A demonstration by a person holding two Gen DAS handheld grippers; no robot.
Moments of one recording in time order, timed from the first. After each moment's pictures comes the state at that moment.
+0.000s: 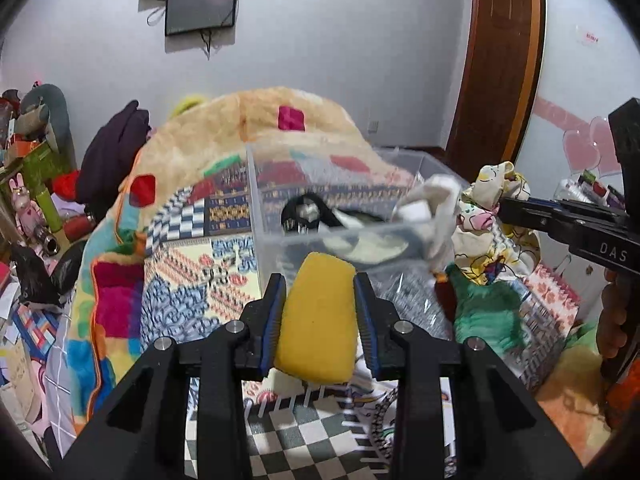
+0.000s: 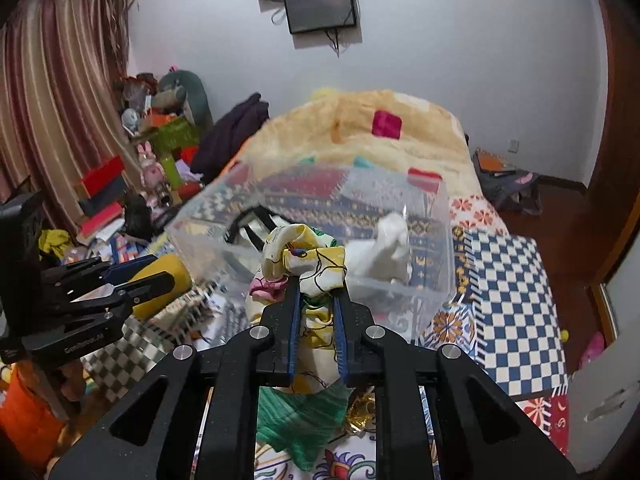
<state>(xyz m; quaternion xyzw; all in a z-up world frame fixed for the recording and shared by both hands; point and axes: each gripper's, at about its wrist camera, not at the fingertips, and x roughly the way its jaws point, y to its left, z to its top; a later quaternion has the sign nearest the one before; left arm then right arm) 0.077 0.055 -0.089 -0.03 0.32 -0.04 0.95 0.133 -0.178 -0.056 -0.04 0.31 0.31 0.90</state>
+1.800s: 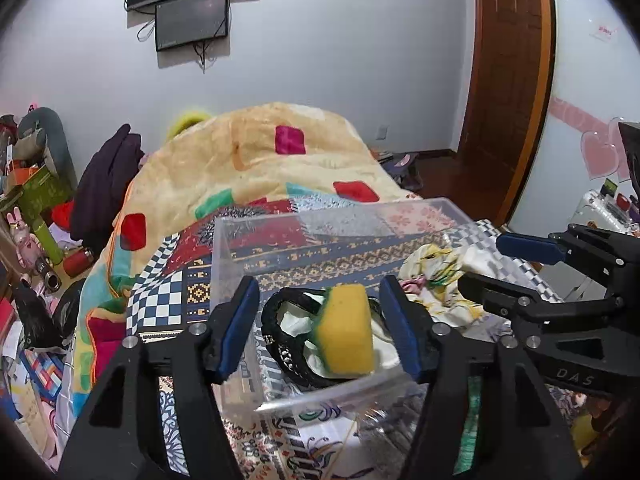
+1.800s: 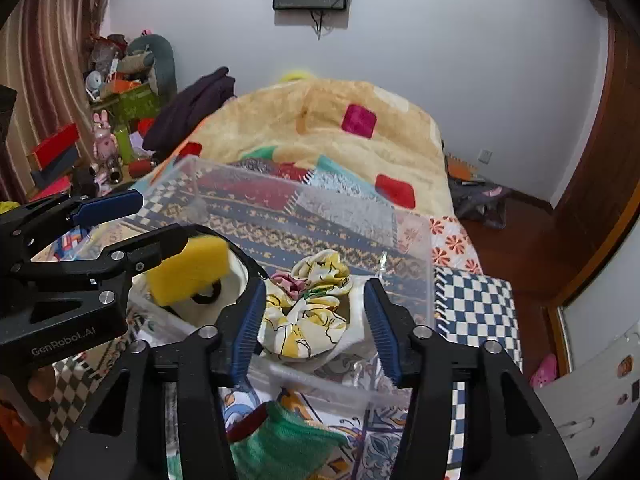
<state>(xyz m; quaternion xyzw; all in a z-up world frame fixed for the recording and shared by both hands) 0.166 0.032 -0.067 0.00 0.32 -0.02 0.95 0.184 -0.148 -0.052 -0.13 0.33 0.24 0.90</state>
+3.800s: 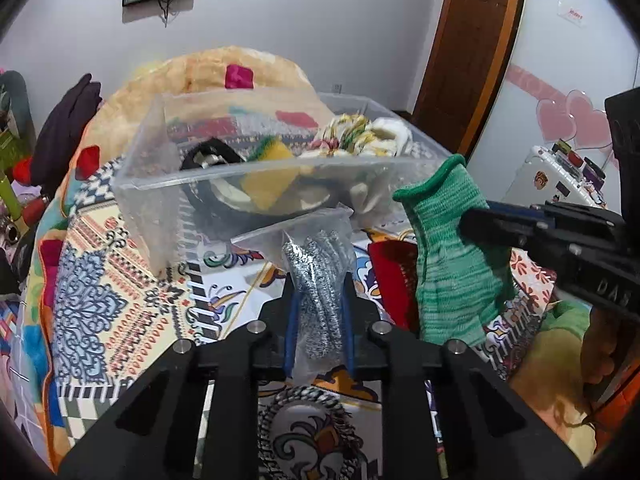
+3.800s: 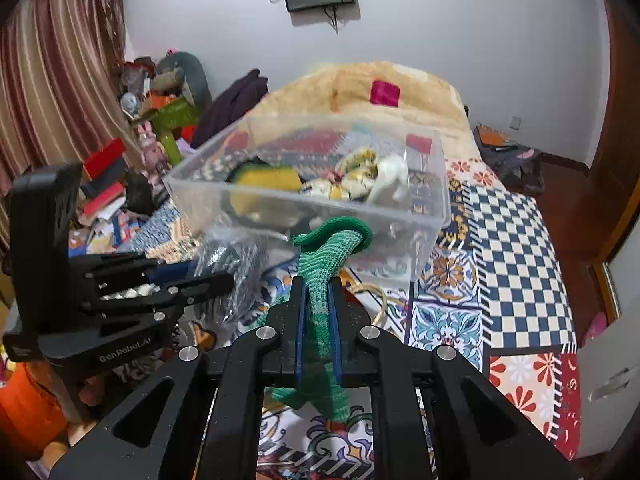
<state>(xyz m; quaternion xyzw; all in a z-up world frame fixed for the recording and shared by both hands) 0.086 -0.003 -0.122 -0.03 0.38 -0.10 0.92 0.120 -0.193 -0.087 -0.04 0.35 0.31 0.88</state>
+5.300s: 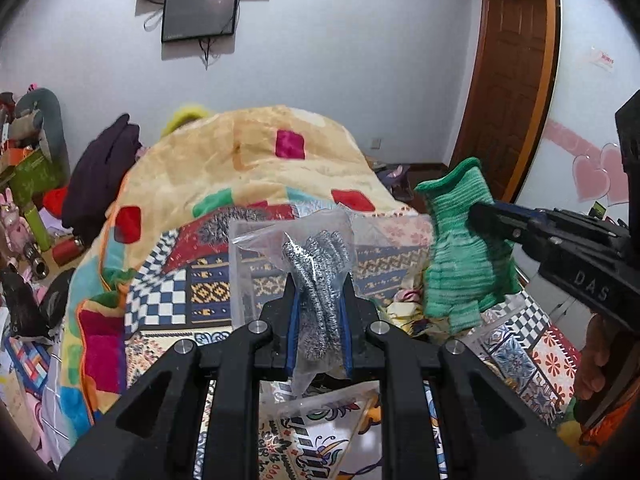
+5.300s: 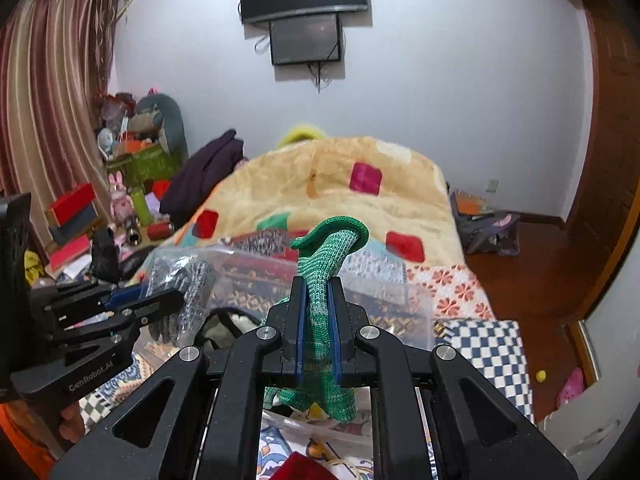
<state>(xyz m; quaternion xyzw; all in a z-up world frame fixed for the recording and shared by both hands) 0.169 0.055 -0.067 -0.04 0.32 -0.03 0.95 0.191 -0.137 -0.033 -0.06 0.28 0.27 0.92</state>
